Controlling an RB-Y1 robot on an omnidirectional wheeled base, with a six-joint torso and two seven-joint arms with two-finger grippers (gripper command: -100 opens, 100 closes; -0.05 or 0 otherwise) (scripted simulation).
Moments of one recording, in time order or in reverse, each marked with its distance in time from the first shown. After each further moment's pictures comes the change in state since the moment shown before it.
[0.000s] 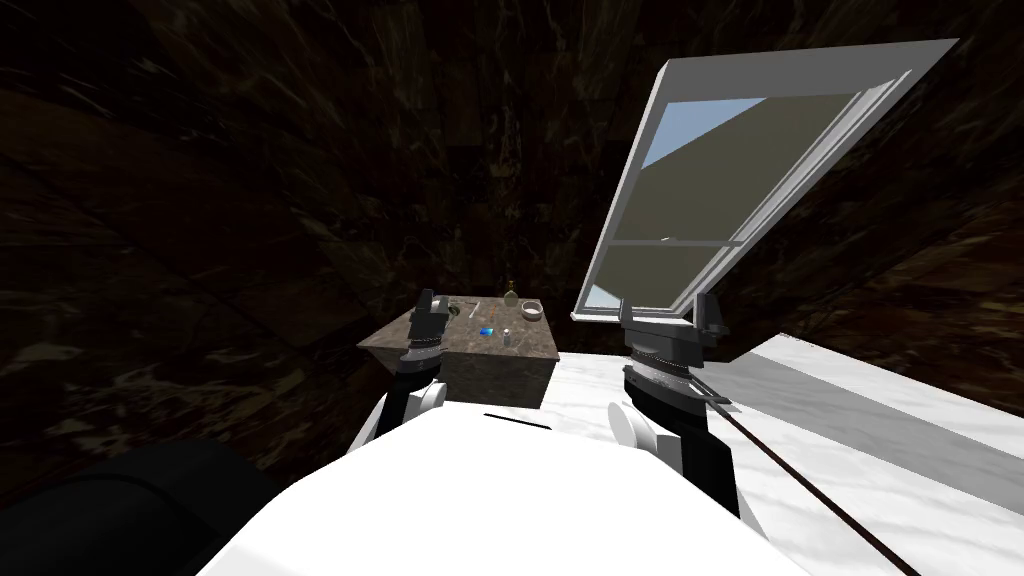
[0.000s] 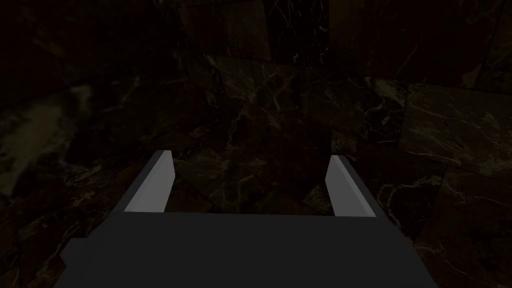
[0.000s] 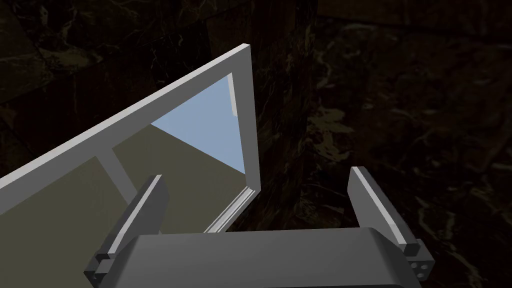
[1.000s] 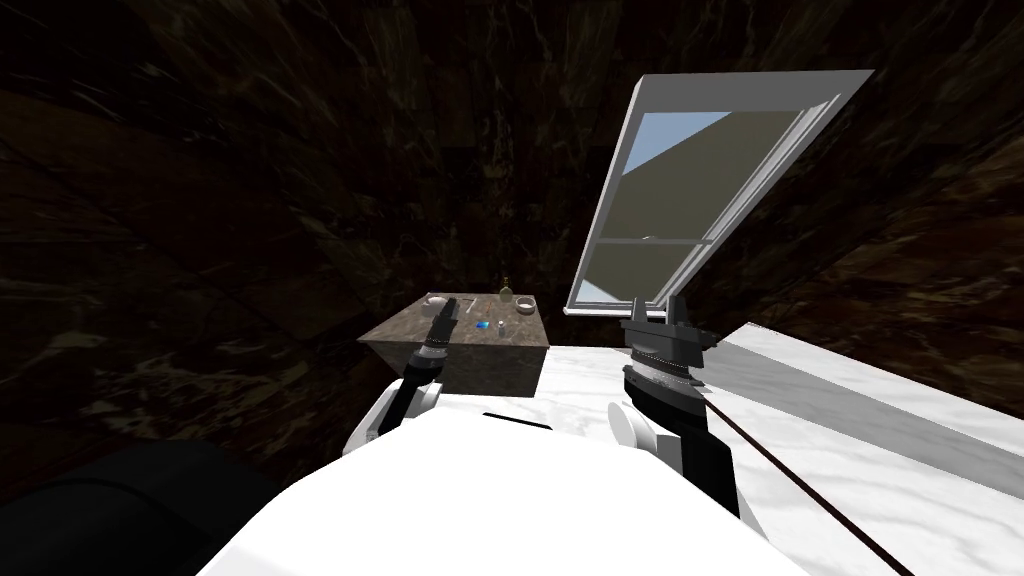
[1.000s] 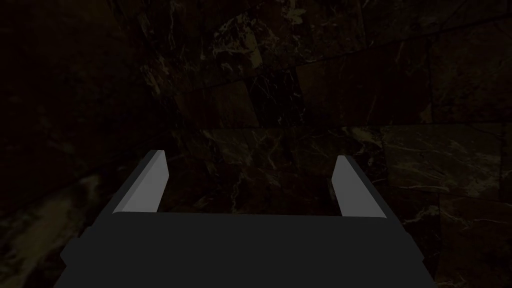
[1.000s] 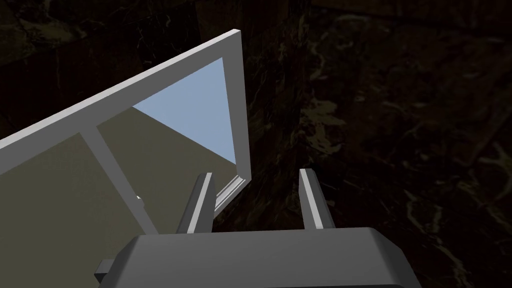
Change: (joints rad) left arm -0.055 0.176 0.015 0.148 -0.099 0.005 -0.031; right arm 0.000 0.000 0.000 0.000 0.000 0.000 0.000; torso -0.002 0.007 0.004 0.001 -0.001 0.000
